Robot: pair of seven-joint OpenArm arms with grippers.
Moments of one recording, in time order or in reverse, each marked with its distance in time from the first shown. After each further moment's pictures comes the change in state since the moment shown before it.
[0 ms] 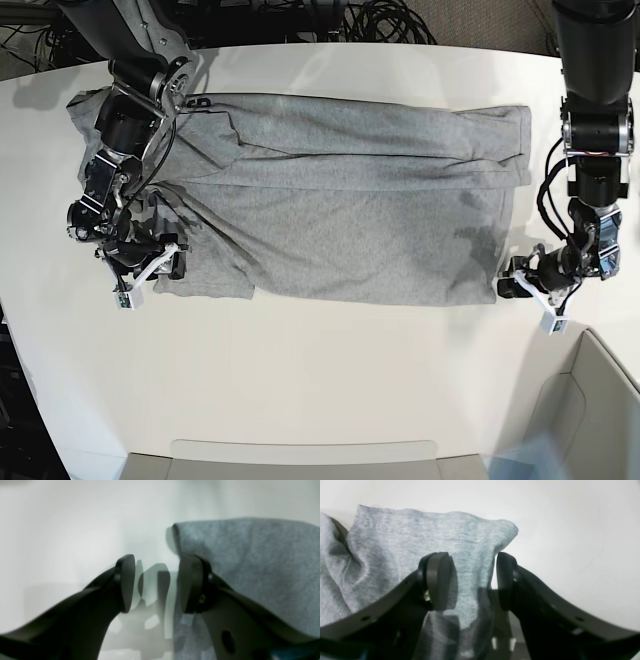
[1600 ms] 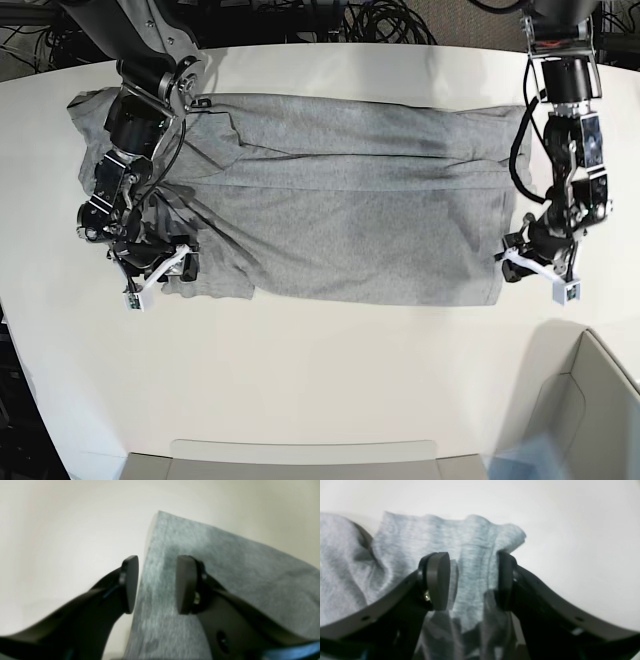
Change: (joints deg) left arm 28.5 5.0 -20.8 50.6 -0.2 30.6 15.9; right arm 0.0 -1.9 0.1 0.0 1.0 0.0 0.1
